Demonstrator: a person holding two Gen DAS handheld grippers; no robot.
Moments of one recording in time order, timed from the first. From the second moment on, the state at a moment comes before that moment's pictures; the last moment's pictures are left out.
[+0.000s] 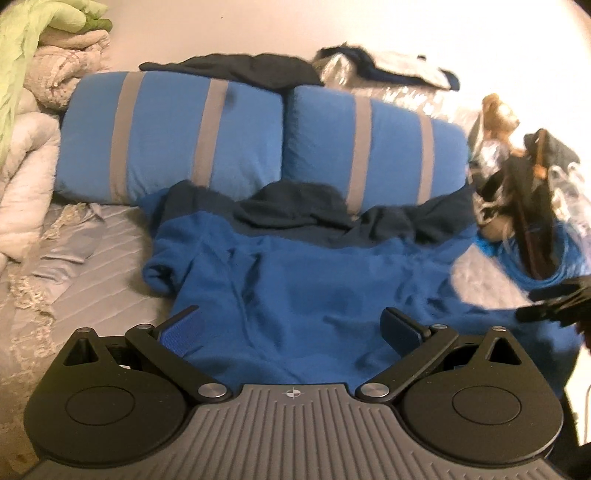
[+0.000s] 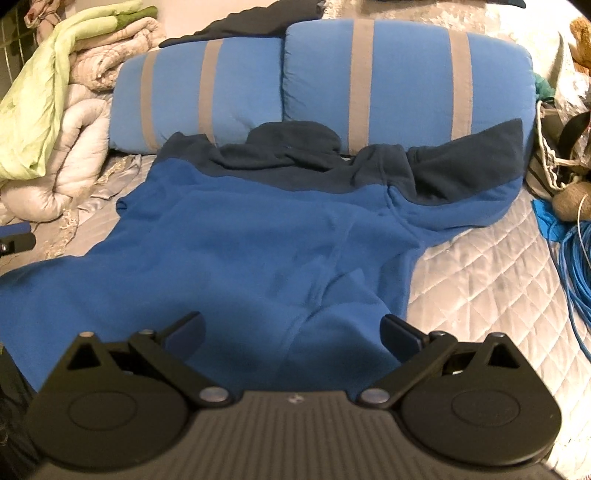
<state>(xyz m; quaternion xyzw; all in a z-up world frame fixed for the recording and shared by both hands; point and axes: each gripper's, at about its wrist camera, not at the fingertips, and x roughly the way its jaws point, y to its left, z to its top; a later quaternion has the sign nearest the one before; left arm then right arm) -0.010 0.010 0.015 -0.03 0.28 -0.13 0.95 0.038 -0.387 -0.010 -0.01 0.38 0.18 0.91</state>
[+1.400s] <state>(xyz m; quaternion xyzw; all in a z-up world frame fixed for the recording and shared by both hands) -0.020 0.082 0.050 -0.09 0.26 -0.11 0.95 0.022 -0.505 0.052 0.06 0.30 0.11 0.94</state>
